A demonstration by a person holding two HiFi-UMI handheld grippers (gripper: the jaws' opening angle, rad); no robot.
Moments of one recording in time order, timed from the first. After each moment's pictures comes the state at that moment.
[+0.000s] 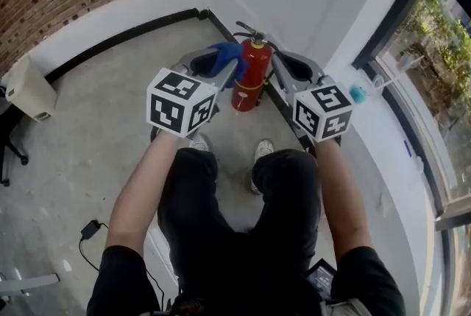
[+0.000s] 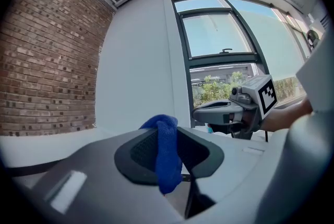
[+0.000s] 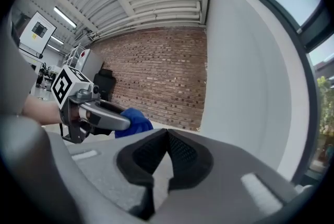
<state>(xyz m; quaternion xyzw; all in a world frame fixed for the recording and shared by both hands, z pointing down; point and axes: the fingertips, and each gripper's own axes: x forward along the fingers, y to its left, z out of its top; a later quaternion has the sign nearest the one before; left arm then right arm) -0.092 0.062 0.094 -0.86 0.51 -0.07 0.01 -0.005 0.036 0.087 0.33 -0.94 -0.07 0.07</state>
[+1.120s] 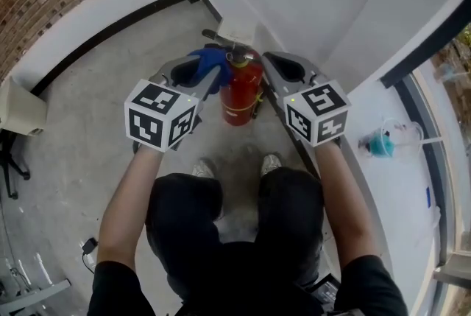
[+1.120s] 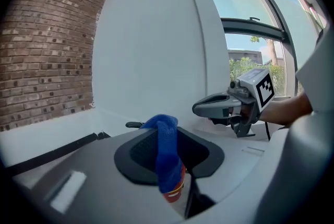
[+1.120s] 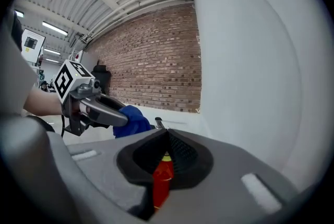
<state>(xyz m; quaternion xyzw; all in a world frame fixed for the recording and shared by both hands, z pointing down) -0.087 -0.151 0.209 -0.83 0.53 -0.16 -0.06 0.005 -0.189 0.208 0.28 -0.95 0.00 0.11</state>
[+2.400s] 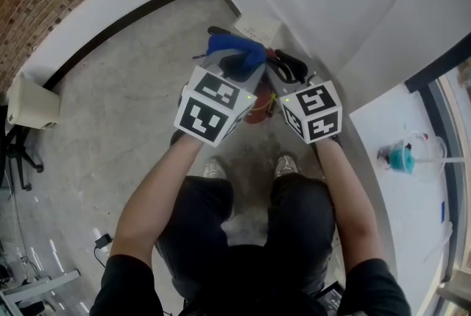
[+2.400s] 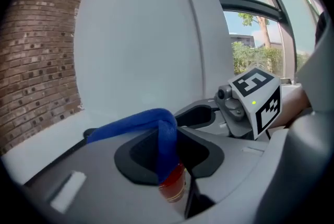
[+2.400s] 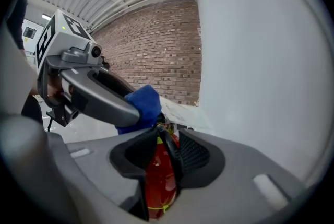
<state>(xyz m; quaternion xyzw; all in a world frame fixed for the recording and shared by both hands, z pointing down) -0.029 -0.201 0.248 -0.83 0.49 -0.25 -0.05 -0.015 -0.227 0.279 0.29 -0.95 -0.01 0.14</state>
